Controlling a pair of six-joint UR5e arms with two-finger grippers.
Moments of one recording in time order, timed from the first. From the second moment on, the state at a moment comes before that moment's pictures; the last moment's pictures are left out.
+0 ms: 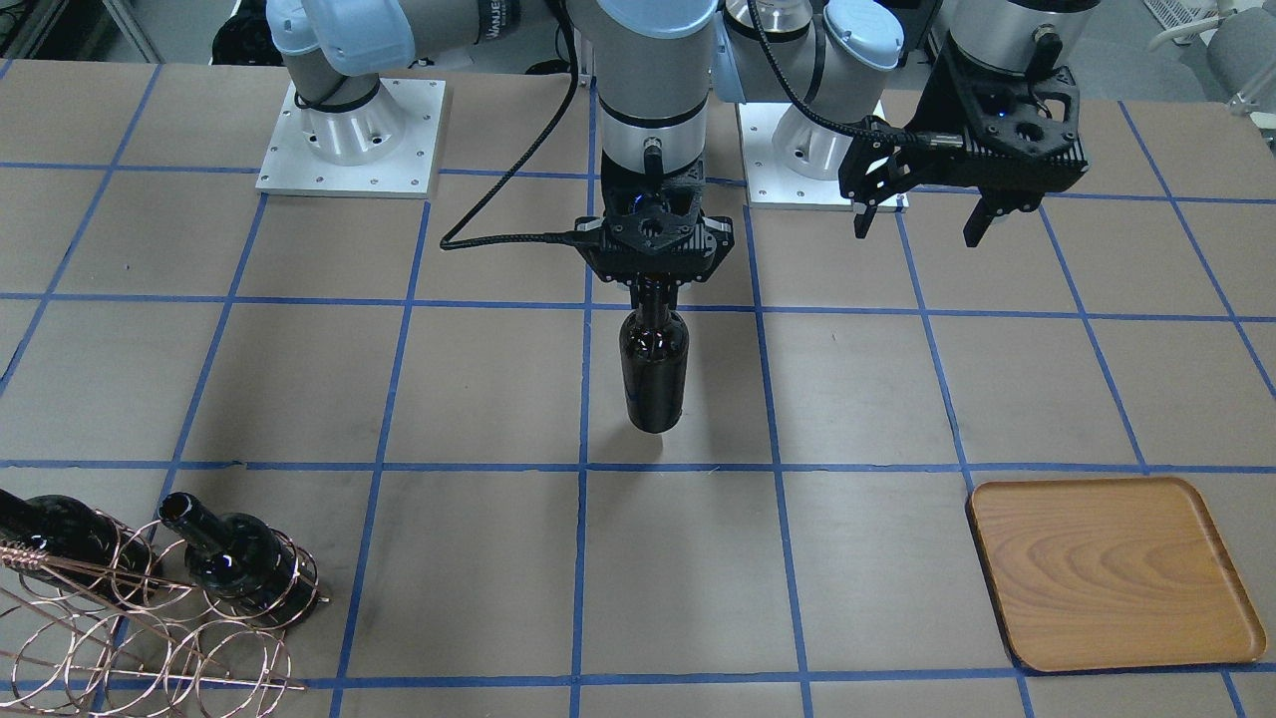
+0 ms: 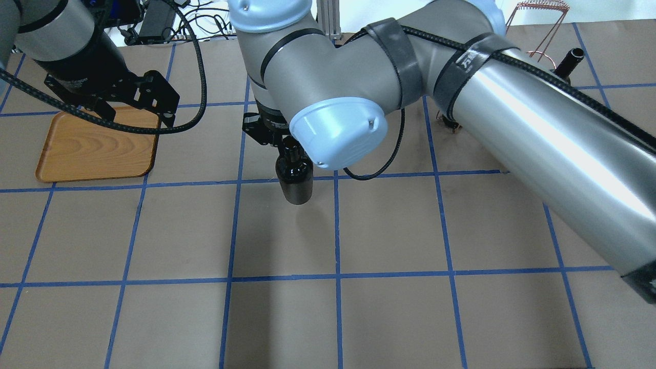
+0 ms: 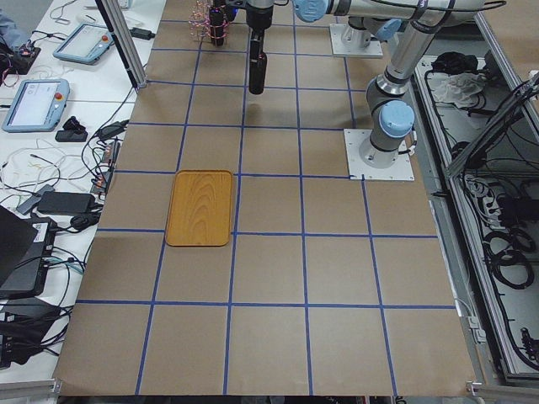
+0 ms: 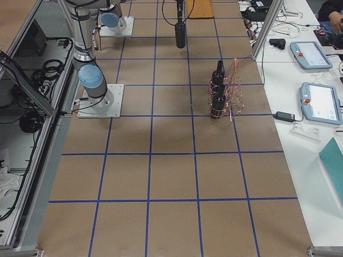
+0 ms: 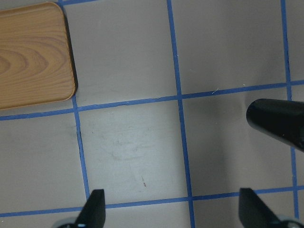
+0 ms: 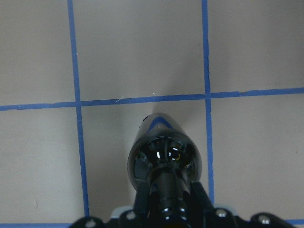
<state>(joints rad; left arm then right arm) -1.52 -1.49 -1.58 -1.56 1.61 0.16 2.10 -1.27 1.42 -1.83 -1.54 0.59</state>
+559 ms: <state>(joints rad) -1.51 -1.49 -1.58 -1.56 1.61 0.16 2.16 -1.22 1.45 -1.90 -1.54 0.67</state>
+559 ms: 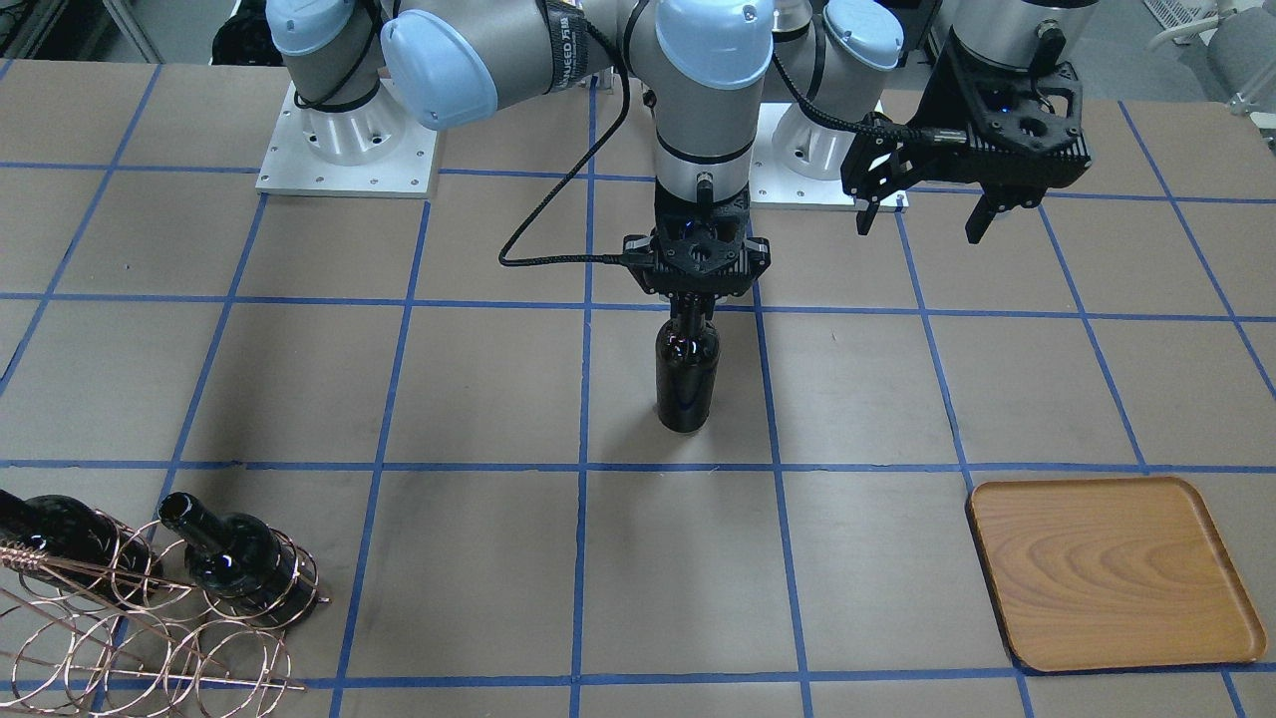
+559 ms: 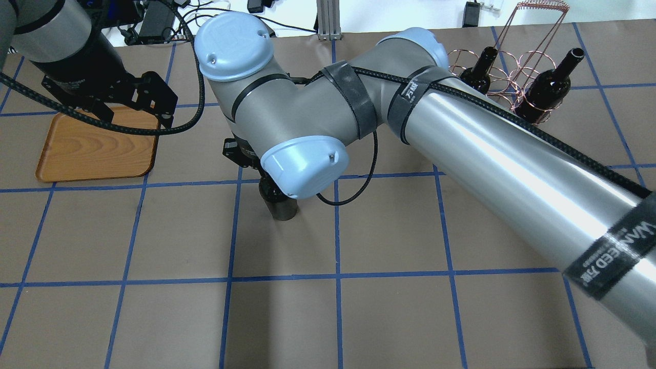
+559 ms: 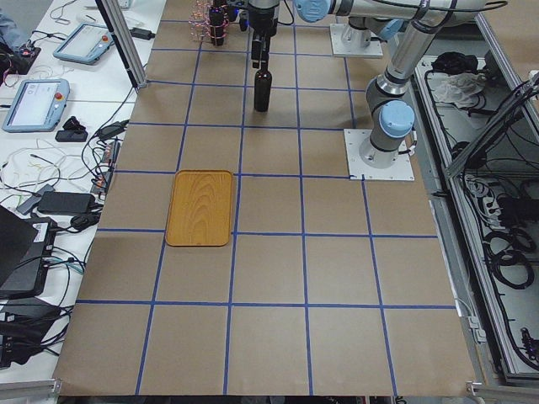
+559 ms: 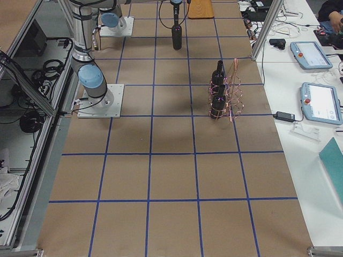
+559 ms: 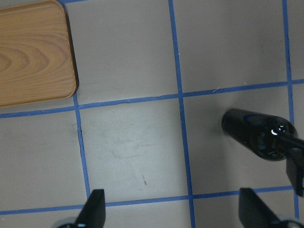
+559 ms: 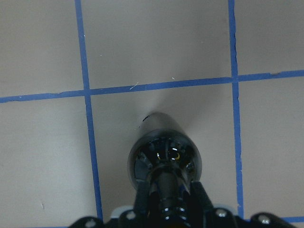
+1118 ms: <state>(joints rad) -1.51 -1.48 -1.59 -1.56 1.61 0.16 2.13 -1.26 1.42 -1.88 -1.51 0.67</state>
